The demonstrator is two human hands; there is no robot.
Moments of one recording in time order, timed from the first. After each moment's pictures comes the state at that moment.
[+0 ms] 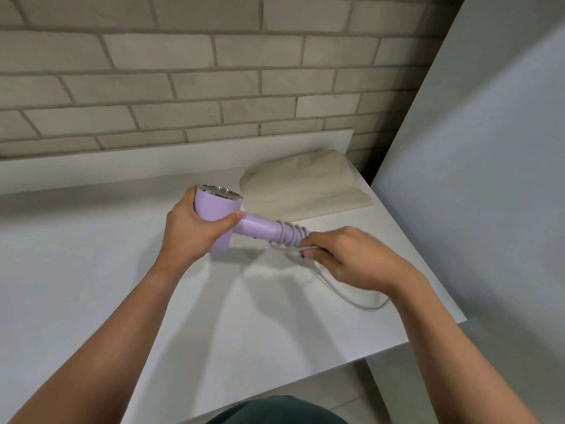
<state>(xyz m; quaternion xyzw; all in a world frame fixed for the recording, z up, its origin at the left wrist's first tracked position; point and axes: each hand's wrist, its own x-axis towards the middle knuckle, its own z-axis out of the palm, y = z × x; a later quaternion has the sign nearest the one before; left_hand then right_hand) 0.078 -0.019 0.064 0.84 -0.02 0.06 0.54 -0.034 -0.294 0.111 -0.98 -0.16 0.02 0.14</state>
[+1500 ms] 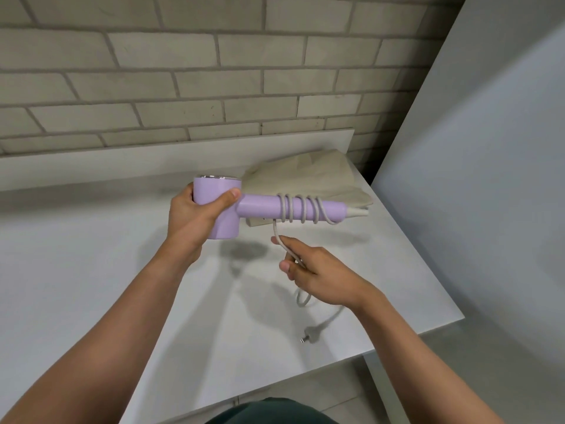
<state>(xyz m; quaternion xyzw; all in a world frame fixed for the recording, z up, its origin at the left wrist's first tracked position) 0.081 -0.030 0.073 0.70 0.04 0.02 0.71 -0.039 -0.256 0.066 -0.91 -0.11 0.11 0.39</state>
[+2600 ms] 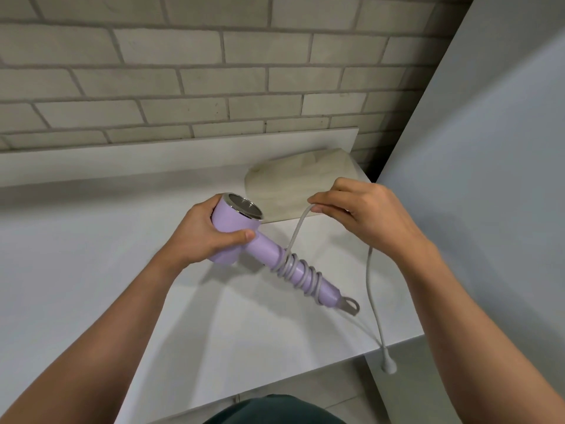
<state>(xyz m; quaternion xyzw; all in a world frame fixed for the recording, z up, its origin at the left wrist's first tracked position) 0.070 -0.007 0.064 0.80 -0.17 -0.08 0.57 -0.004 -0.308 0.133 -0.94 -0.20 -0.23 0.13</state>
